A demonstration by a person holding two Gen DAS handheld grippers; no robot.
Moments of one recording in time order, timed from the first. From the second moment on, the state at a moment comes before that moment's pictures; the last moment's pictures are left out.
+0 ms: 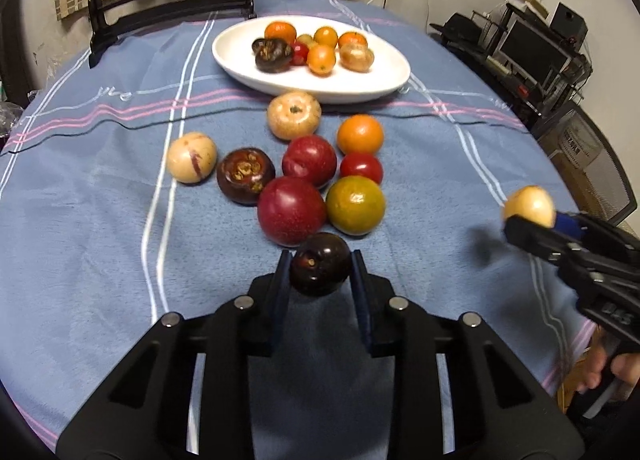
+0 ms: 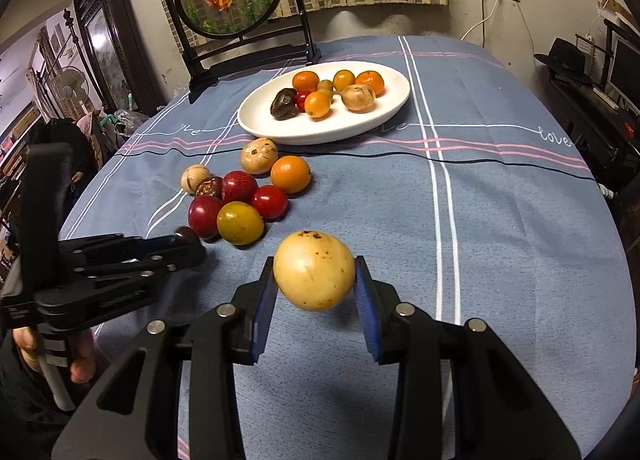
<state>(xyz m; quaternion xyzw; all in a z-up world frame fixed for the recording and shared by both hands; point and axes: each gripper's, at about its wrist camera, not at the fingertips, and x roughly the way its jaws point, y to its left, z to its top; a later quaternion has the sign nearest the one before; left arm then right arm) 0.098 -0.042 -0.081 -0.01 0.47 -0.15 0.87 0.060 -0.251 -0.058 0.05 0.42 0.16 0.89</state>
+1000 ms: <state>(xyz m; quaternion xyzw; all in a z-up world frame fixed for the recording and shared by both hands) 0.271 -0.021 -0.011 0.02 0.45 -0.14 0.88 0.220 -0.169 -0.019 -0.02 0.43 0.22 0.87</state>
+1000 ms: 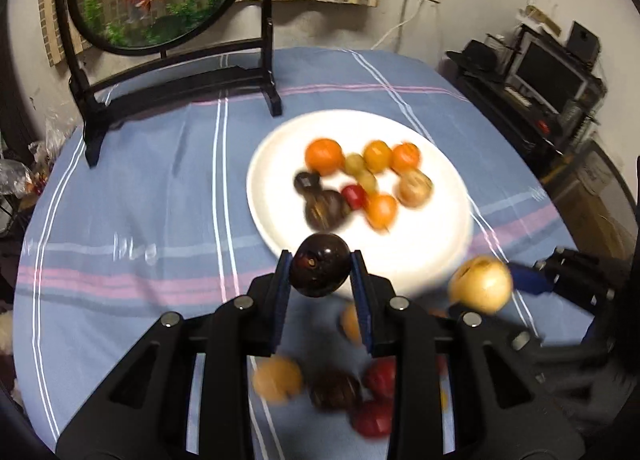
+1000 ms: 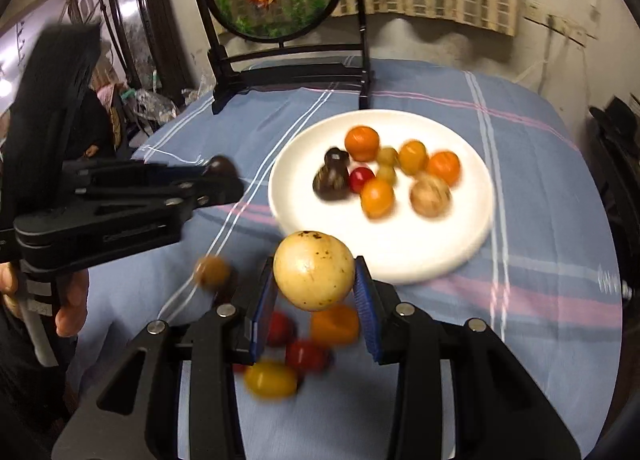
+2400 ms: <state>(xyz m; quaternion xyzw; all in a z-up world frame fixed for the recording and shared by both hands) 0.123 0.037 -0.041 -0.03 0.43 -0.07 0.90 0.098 -0.180 -0.053 0.01 0.46 0.14 0.88</state>
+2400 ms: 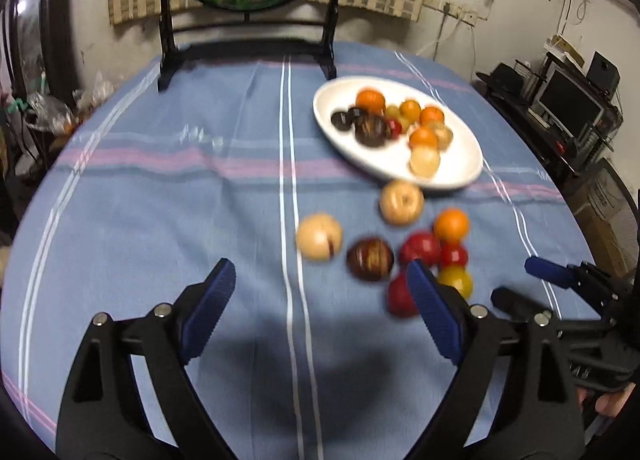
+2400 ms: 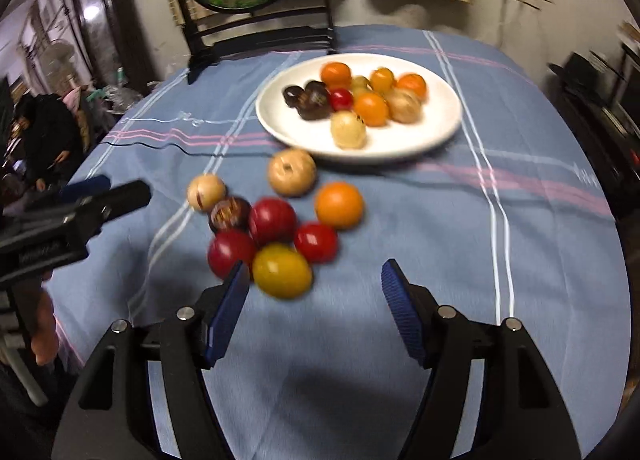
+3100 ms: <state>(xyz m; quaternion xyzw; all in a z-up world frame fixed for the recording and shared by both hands) 0.090 0.058 -0.042 -0.02 0.42 -0.07 0.91 0.089 -0.159 -0.073 0.02 0.47 0.15 0.87</state>
